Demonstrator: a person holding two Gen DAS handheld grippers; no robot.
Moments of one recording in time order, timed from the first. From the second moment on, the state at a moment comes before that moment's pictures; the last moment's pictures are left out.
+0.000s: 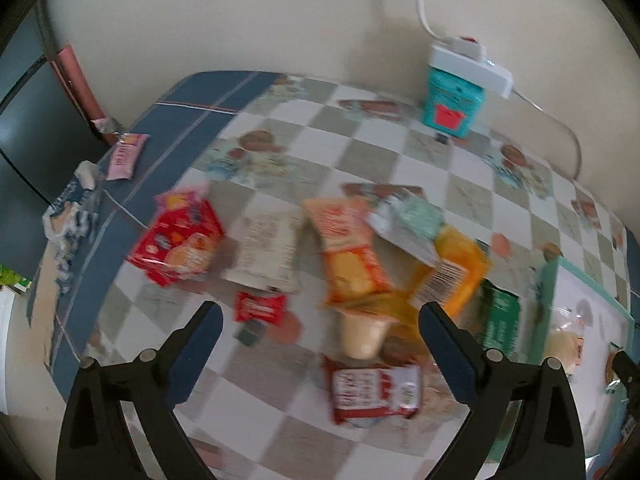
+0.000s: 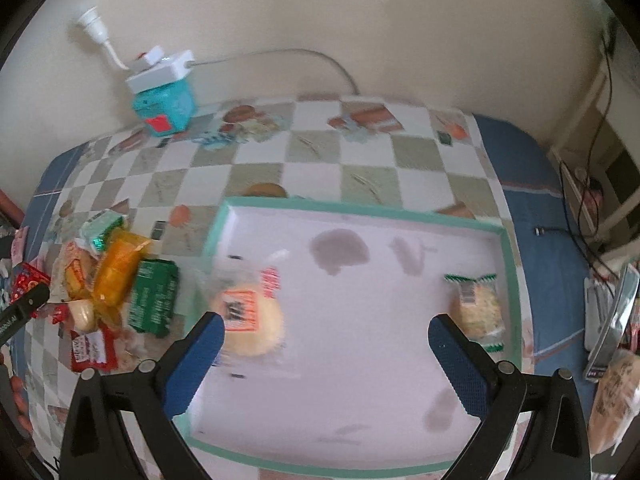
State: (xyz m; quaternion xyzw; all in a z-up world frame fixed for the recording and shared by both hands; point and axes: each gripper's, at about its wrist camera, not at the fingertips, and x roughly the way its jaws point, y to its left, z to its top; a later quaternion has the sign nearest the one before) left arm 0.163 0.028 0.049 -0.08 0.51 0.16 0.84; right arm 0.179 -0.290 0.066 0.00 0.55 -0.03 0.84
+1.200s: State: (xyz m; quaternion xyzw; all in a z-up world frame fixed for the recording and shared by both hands) left arm 0.134 0.161 0.046 -0.19 0.52 0.18 0.82; right arm 0.170 -0.126 0.086 -0.04 0.53 0.10 0.84
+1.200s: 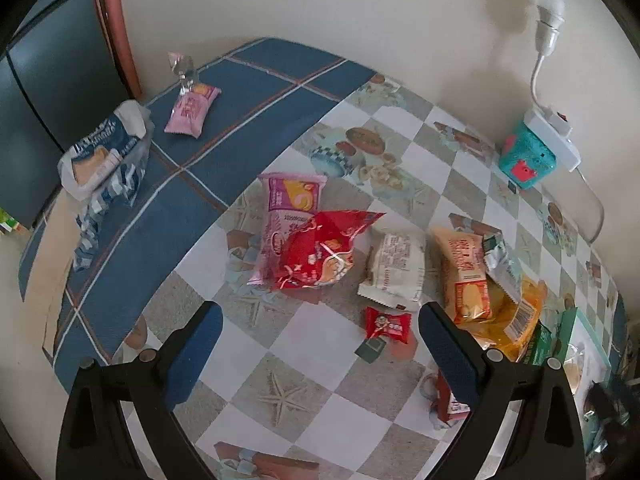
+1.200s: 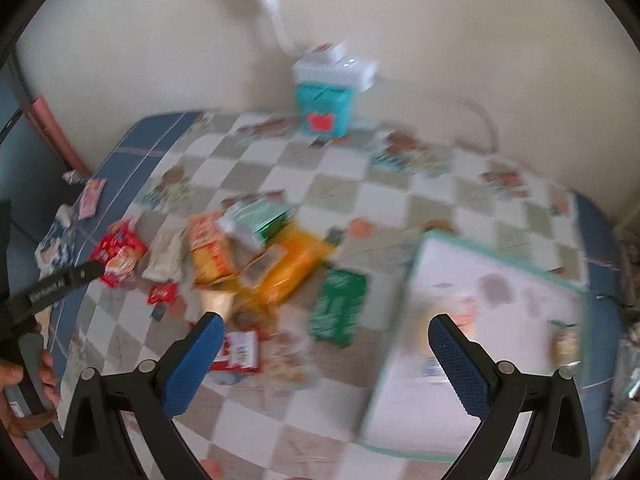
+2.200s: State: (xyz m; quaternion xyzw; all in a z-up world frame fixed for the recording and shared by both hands) left arm 0.172 0.138 -0.012 -0.17 0.58 0.09 0.79; right arm 0.140 -0.053 -0.020 -0.04 0.57 0.13 0.81
